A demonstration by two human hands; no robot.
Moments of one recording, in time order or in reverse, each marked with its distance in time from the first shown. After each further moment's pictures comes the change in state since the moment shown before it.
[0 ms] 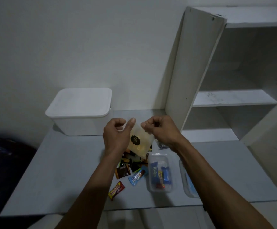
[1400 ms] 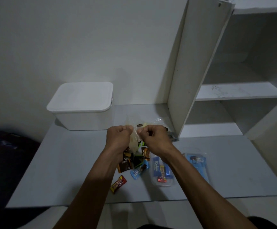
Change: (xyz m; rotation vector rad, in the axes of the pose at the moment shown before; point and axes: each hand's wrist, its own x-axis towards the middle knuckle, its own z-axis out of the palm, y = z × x) left_hand -0.015 0.008 -0.002 -0.018 -0.152 -0.340; right_hand -0.019 0.023 0.042 0.017 0.047 0.105
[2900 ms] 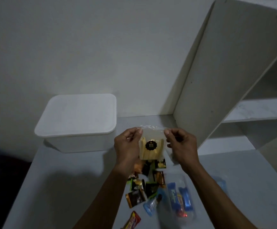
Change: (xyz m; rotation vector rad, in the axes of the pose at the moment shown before) left_hand 0.146 -0.009 -0.001 -0.222 -0.043 0.126; right_hand 0.108 0.013 0.010 0.144 0.413 -0.067
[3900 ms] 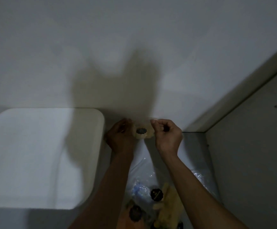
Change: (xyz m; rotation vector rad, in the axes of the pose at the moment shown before) left_hand 0.298 -0.085 0.085 -0.006 0.471 -0.089; right_hand 0.275 0.138 0.166 -0.006 0.119 0.133
